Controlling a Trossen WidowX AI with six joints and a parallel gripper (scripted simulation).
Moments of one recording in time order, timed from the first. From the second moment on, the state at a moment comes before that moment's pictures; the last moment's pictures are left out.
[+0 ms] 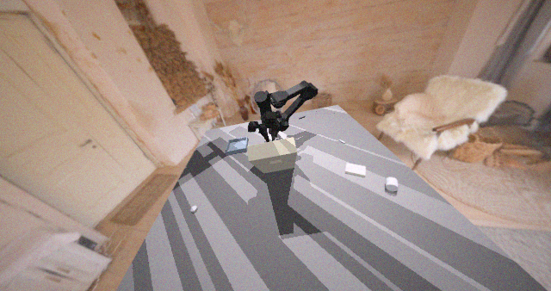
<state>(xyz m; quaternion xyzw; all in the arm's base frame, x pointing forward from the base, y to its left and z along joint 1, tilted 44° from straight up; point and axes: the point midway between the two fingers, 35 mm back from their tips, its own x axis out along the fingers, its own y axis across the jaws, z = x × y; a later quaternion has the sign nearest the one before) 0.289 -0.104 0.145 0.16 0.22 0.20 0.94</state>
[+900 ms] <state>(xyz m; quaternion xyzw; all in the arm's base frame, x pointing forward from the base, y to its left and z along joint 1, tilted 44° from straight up) 0.306 -0.093 0.140 0.16 0.21 0.20 0.94</state>
